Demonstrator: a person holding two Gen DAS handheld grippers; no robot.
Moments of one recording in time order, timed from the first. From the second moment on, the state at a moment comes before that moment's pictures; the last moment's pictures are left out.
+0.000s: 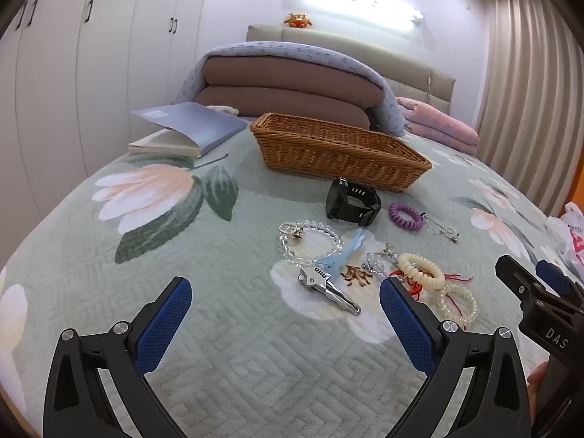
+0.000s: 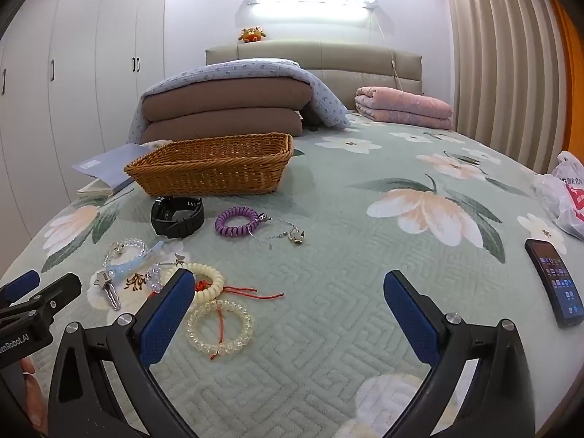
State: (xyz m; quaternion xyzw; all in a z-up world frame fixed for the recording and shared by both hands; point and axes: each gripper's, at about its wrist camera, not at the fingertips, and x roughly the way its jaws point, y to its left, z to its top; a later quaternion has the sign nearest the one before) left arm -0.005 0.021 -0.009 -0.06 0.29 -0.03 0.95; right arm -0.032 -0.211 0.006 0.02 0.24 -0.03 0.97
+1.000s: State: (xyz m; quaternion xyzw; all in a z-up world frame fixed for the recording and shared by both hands) left arm -0.005 0.020 -0.010 -0.06 0.29 -0.03 0.95; right arm -0.029 -0.214 0.003 0.04 0.24 -0.03 0.97
